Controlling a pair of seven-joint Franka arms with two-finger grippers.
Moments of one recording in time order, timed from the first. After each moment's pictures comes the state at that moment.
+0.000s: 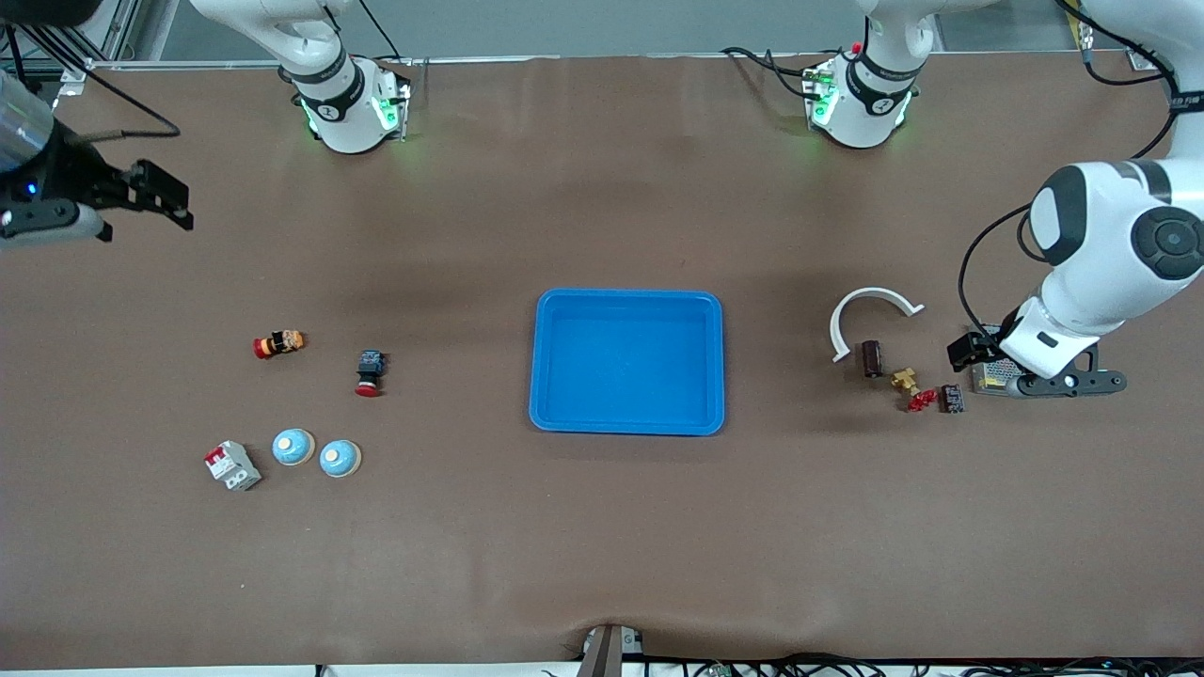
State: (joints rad) left arm 0.13 0.22 -0.08 -2.06 0.12 2.34 -0.05; right arm 0.05 -0.11 -0.03 -1.78 -0.01 1.65 -0.14
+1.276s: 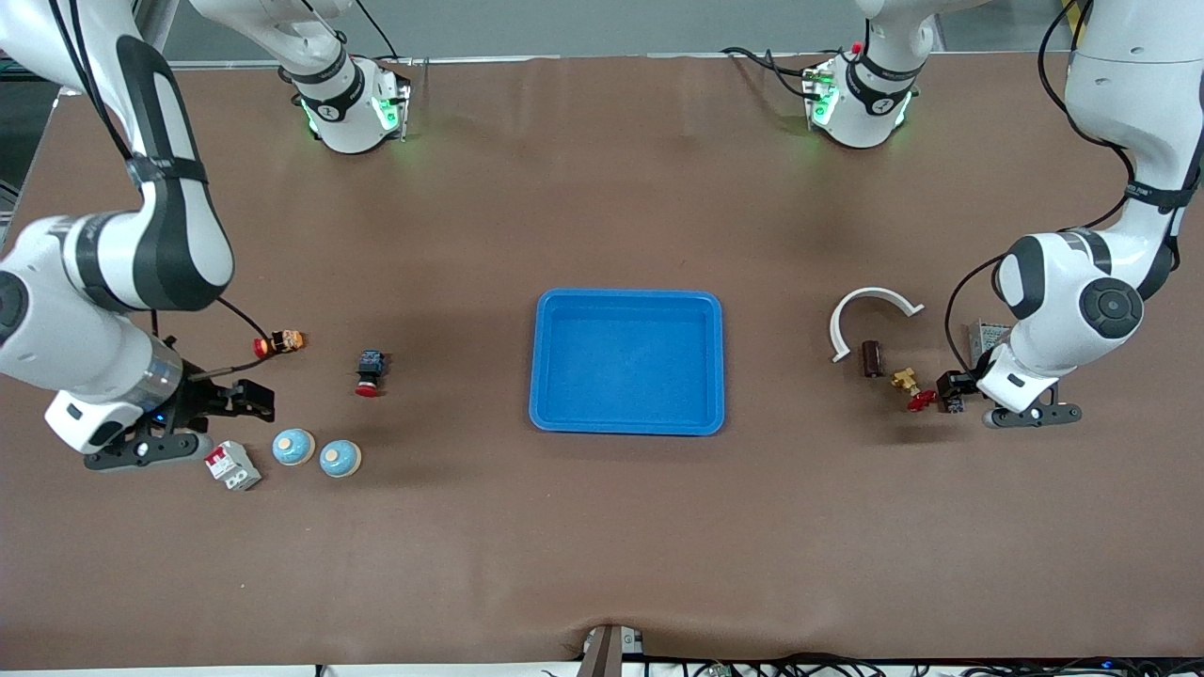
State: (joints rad) left arm 0.20 0.48 -0.08 -2.04 0.15 2.56 -0.04; right arm 0.05 0.42 -0.02 -1.61 0.05 2.11 -0.14
